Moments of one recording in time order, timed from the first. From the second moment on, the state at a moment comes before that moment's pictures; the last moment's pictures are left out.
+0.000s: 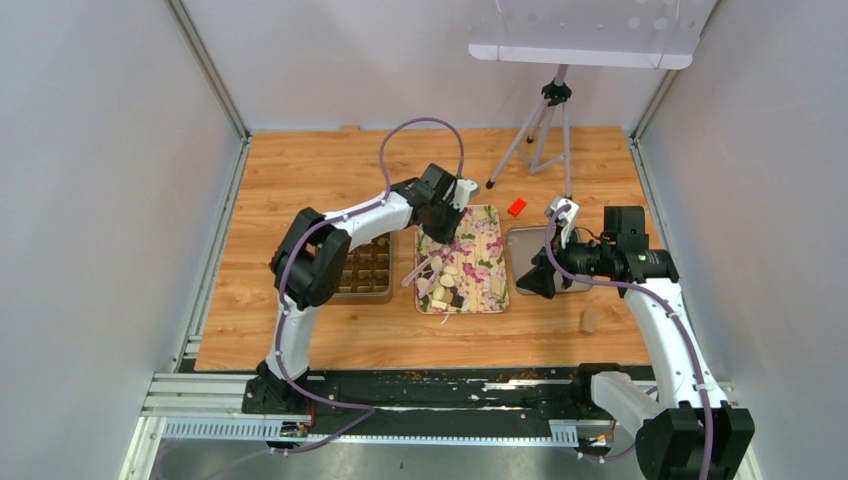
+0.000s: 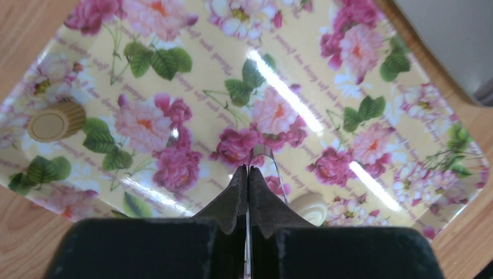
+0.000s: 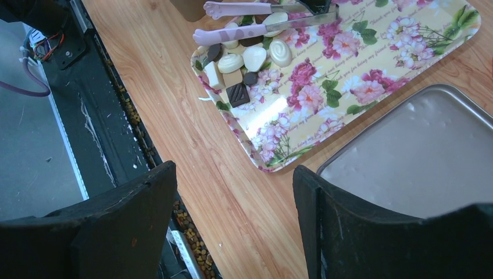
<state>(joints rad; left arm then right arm) -0.68 2.10 1.57 -0.46 0.25 0.00 0.02 0.99 0.88 -0.81 -0.94 -0.51</state>
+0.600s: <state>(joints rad) -0.52 1.62 1.33 0.05 0.49 -0.38 0.03 1.14 0.98 -0.34 -0.97 0.00</state>
